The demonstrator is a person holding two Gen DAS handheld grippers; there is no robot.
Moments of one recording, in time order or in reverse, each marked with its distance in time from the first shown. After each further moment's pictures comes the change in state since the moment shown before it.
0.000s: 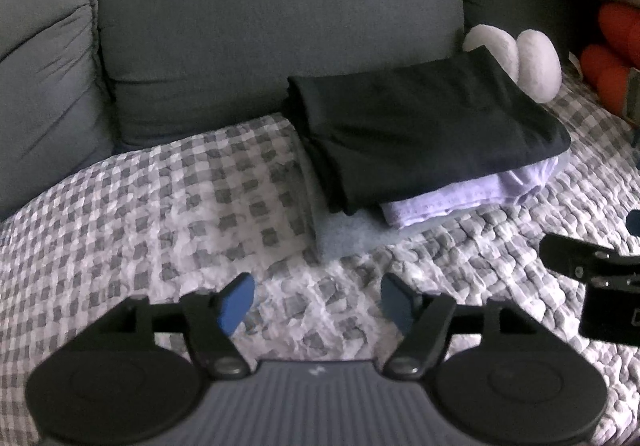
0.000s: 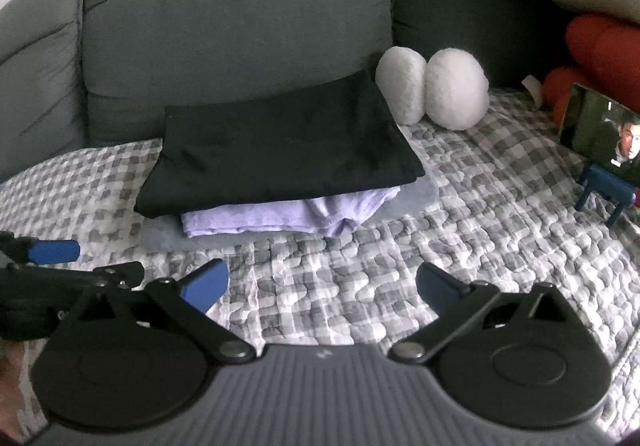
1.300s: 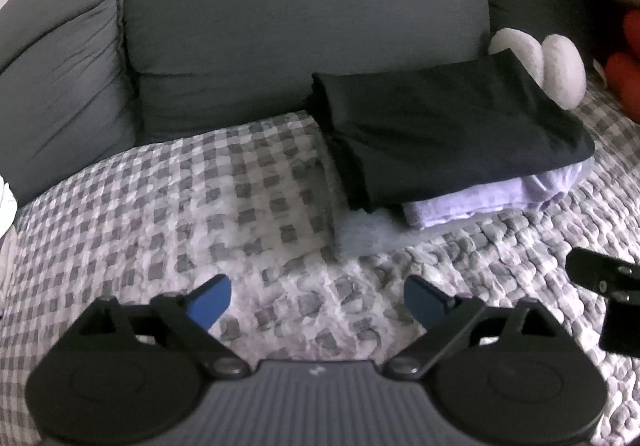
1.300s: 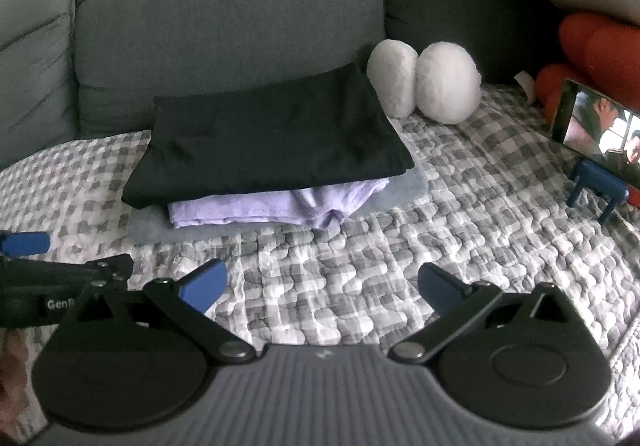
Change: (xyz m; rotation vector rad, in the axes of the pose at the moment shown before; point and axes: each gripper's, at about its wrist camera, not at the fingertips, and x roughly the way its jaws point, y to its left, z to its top) left arm 0.005 -0.001 -0.003 -0.044 -0.001 0.074; right arm 0.003 -0.003 -0.003 -0.011 0.018 -0.026
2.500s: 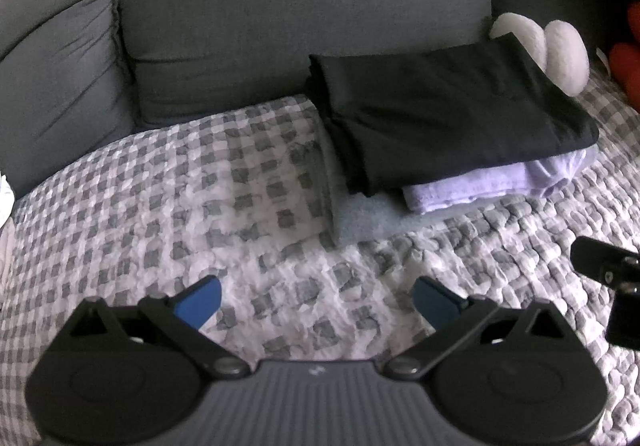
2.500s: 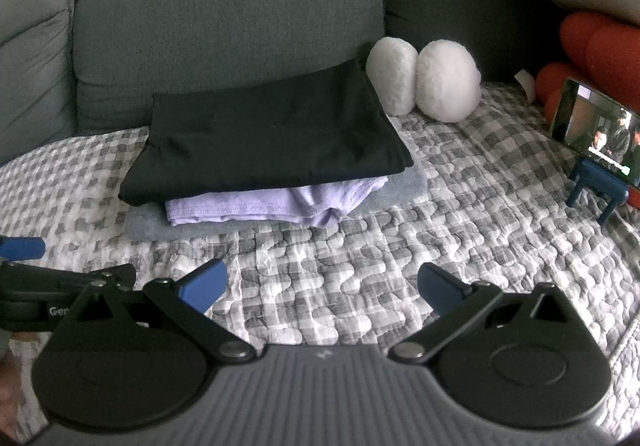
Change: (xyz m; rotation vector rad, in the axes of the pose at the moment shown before) left arm 0.006 -0.004 -0.003 0.006 0.045 -0.004; right arm 0.002 -0.001 0.000 -0.004 0.007 -0.005
